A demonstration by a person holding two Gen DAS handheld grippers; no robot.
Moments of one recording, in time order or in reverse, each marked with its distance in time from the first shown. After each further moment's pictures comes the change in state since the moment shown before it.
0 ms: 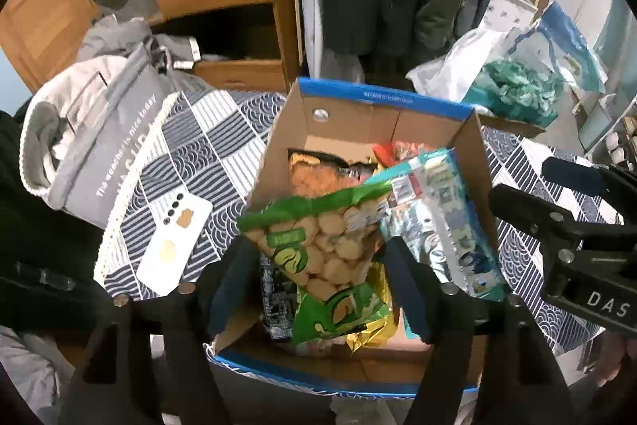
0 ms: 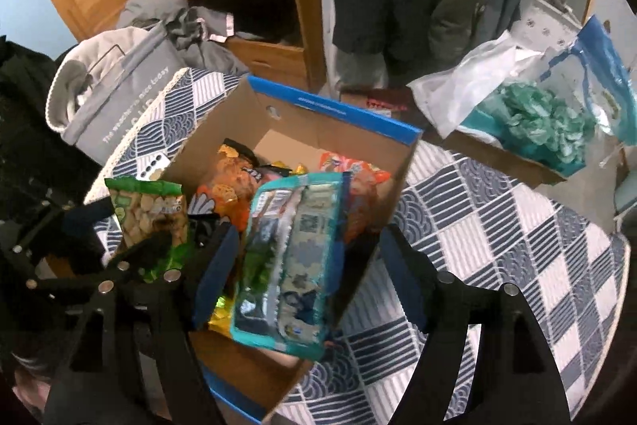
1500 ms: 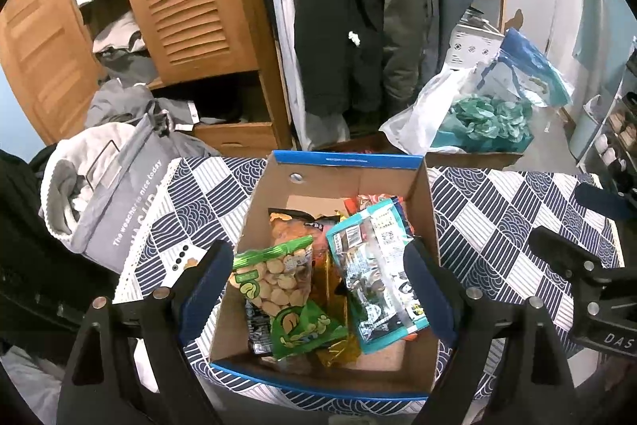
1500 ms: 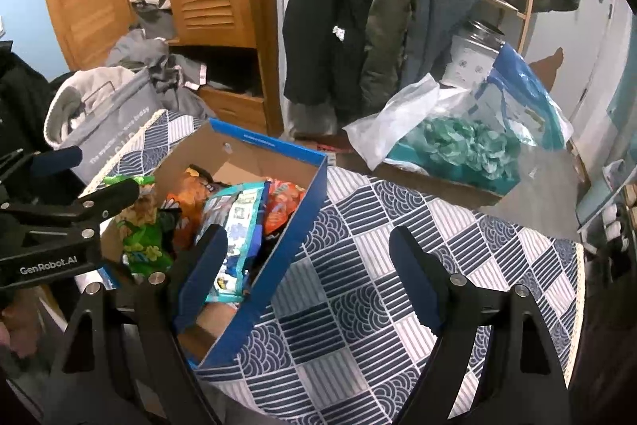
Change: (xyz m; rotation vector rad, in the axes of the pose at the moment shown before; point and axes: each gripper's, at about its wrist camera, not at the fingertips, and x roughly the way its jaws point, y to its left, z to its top) left arm -0.063 -0.044 0.002 0.067 -0.188 0.022; right arm -0.085 -0.047 -0.047 0.007 -0.200 -0.090
